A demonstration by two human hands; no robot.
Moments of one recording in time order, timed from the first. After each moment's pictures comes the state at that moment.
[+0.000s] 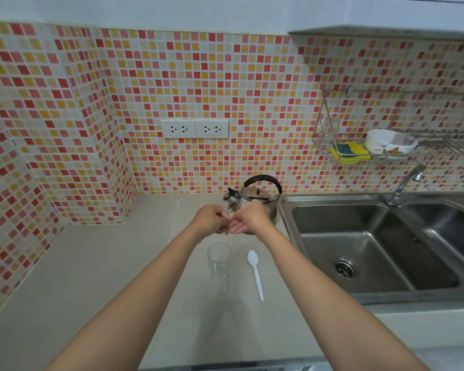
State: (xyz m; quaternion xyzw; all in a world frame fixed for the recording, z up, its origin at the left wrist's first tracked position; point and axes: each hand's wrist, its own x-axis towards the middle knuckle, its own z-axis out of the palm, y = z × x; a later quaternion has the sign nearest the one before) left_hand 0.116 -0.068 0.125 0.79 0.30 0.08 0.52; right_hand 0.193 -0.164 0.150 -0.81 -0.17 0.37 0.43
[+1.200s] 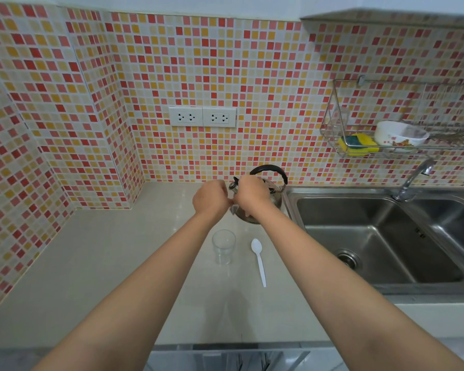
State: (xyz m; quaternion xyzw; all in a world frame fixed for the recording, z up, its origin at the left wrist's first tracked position) left_hand 0.113 -0.087 0.150 0.87 0.40 0.16 0.26; right_hand 0.178 -0.155 0.178 -0.93 -0.35 0.08 0.13
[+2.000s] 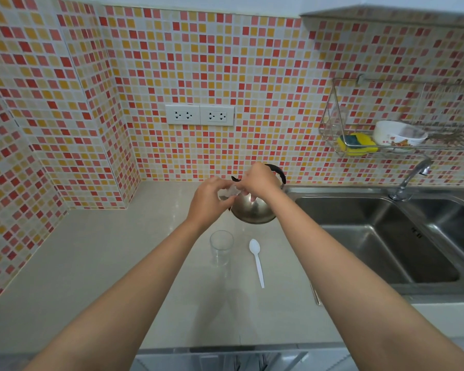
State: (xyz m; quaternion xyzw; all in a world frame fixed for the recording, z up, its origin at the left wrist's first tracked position) left_hand 0.105 -0.074 0.126 0.88 0.21 0.31 0.29; right_hand 0.212 -0.155 0.185 -0.91 -0.30 0.12 0.25
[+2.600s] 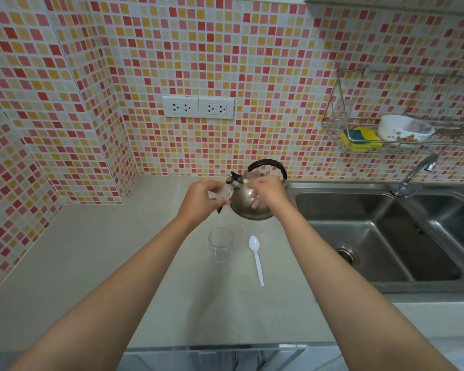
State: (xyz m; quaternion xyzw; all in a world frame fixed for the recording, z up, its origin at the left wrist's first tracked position) left_hand 0.100 -0.056 0.120 0.87 0.24 0.25 0.36; right_hand 0.237 -0.170 0.141 -0.85 -0.19 0.22 0.44
